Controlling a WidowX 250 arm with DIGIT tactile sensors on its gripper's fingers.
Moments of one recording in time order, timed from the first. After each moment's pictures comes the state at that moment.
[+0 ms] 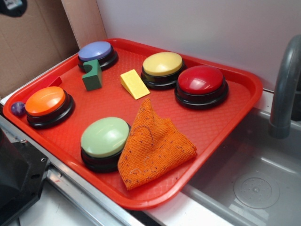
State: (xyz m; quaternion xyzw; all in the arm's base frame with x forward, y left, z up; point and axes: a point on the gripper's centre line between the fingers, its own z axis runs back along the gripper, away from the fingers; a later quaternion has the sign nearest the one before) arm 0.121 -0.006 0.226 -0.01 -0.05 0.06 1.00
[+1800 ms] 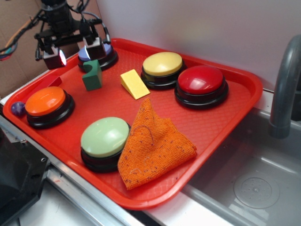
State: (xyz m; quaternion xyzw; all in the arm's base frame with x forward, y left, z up) arm 0.236 0.101 0.057 0.03 -0.08 0.48 0.88
